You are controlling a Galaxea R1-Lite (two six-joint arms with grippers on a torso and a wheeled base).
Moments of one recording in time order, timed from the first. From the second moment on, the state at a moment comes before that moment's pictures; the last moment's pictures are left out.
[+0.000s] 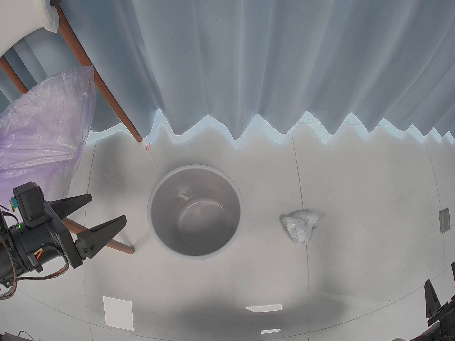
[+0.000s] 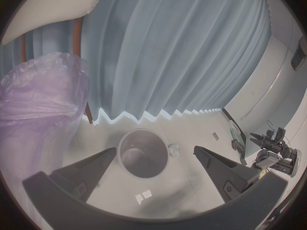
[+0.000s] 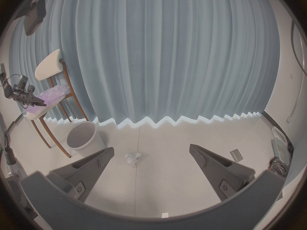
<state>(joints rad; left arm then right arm) -0.30 1.10 -0.40 -0.54 -0.27 -0.07 0.00 0.02 -0.02 0.00 0.01 0.00</state>
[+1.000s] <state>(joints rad) -0.42 1.29 -0.36 -0.85 0.06 -0.09 0.00 0.02 -0.02 0.00 0.01 0.00</state>
